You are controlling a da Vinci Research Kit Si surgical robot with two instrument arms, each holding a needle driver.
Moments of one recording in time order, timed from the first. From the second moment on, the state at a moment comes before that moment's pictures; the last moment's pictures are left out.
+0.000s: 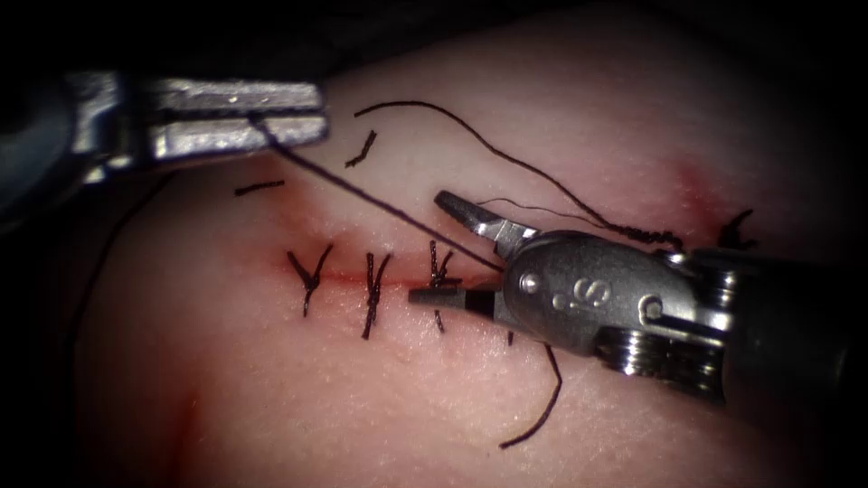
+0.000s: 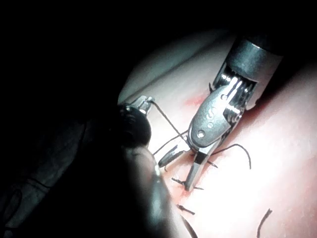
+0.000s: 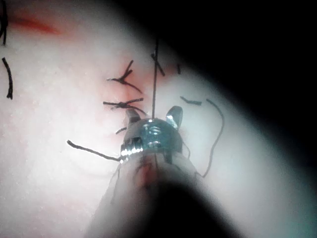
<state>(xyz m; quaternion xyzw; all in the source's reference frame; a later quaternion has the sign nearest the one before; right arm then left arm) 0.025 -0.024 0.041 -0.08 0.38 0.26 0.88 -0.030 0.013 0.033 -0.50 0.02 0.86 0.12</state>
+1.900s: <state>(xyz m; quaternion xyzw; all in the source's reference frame) 0.008 -0.023 0.037 -0.17 0.33 0.19 0.91 -0.034 0.001 0.051 -0.47 -0.15 0.86 0.15</state>
